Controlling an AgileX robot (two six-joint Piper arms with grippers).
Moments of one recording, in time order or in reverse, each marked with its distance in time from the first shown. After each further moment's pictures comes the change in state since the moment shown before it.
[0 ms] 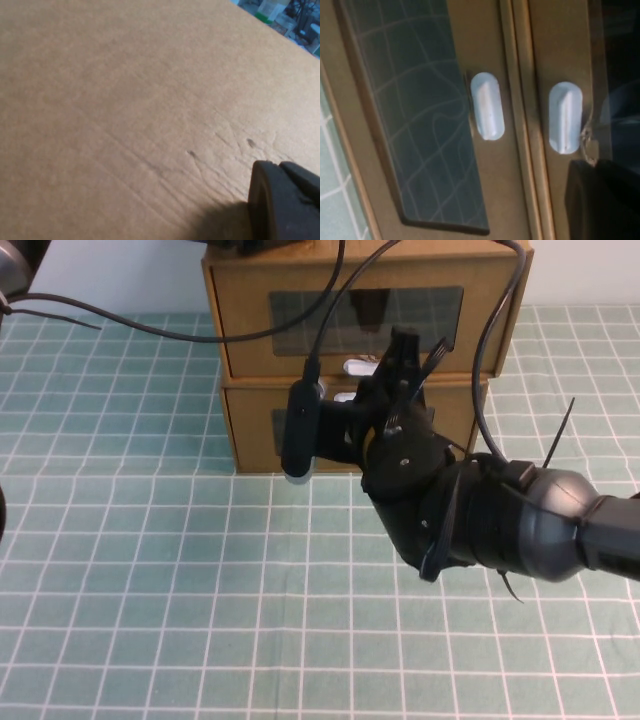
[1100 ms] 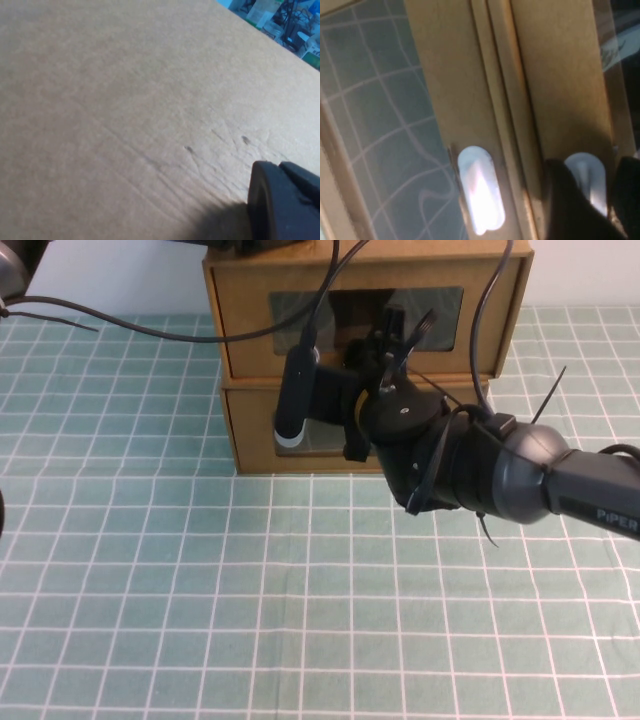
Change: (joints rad) right arm -0.112 0.129 -0.176 -0.007 -0.188 0.016; left arm 0.009 0.002 0.000 -0.042 0.018 0.012
